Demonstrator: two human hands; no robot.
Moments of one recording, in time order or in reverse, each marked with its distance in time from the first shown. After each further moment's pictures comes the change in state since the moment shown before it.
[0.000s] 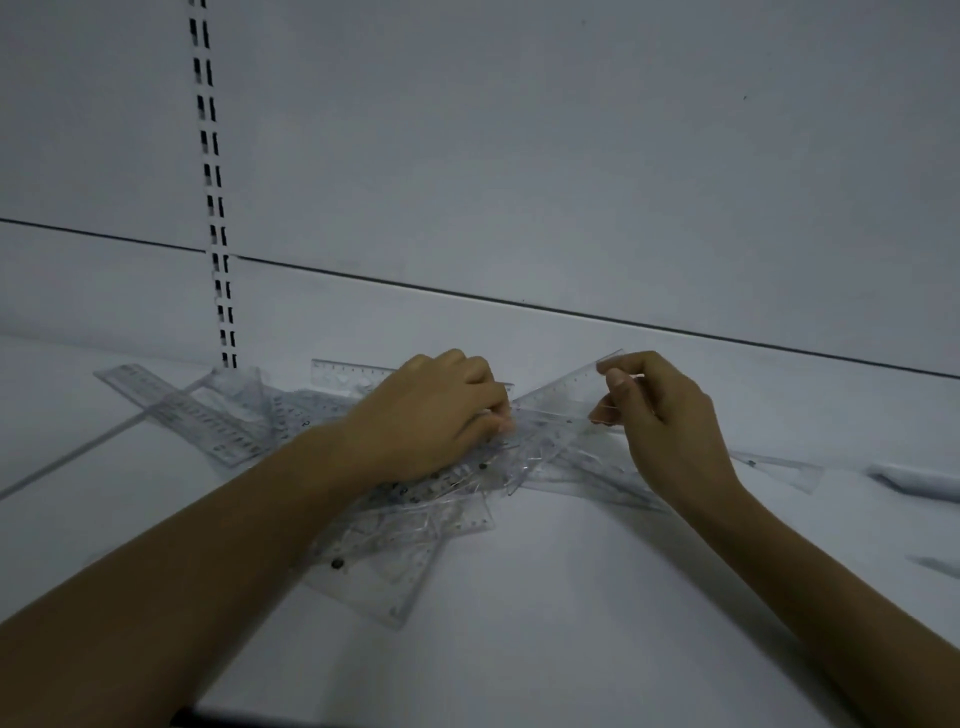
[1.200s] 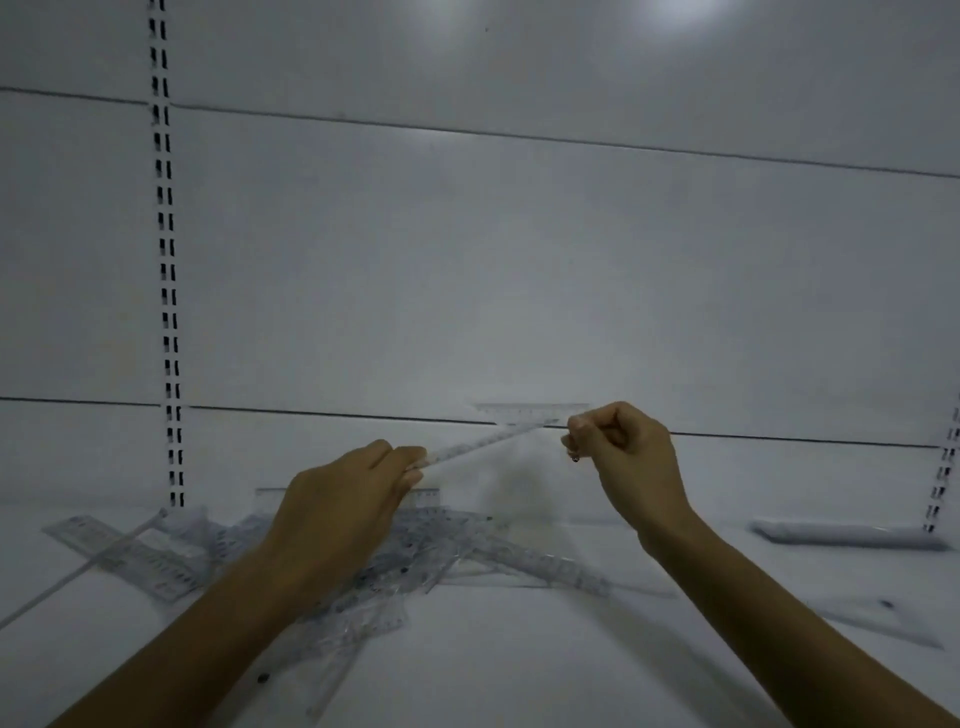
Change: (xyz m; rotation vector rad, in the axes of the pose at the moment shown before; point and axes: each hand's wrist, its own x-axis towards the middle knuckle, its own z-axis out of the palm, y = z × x) left_hand -0.008 0.027 -0.023 0.102 0.473 -0.103; right_hand 0.013 -0.019 -0.074 0.307 0.182 0.151
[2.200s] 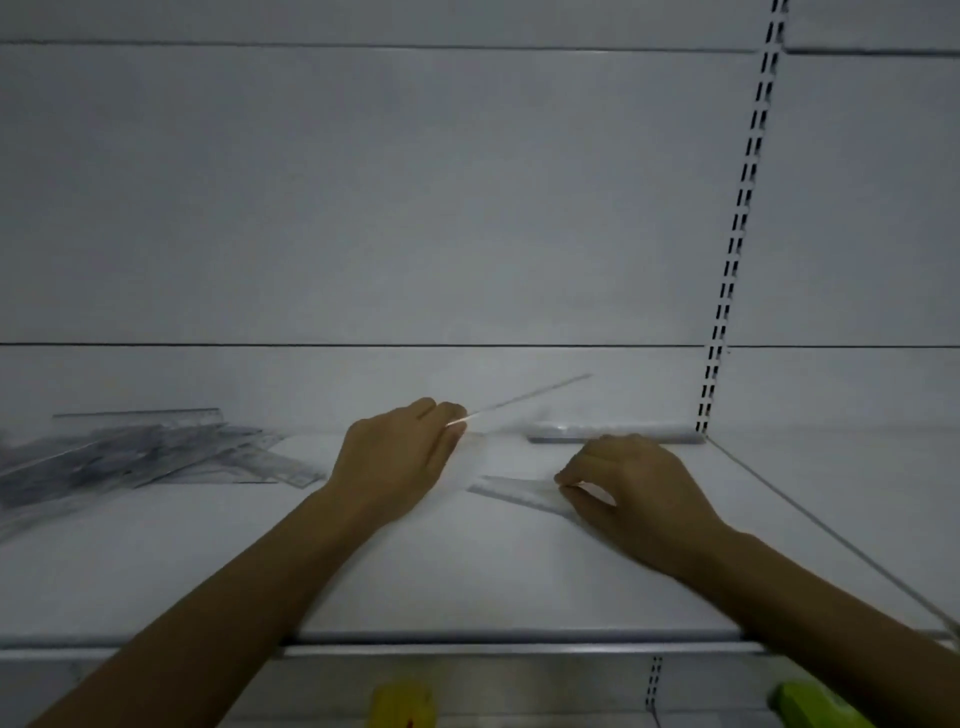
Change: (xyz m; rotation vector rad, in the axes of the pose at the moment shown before) left_hand 0.074 0.287 0.110 0.013 -0.162 -0.053; right_hand -0.022 0.132 -0.291 -0.786 -0.382 -0.675
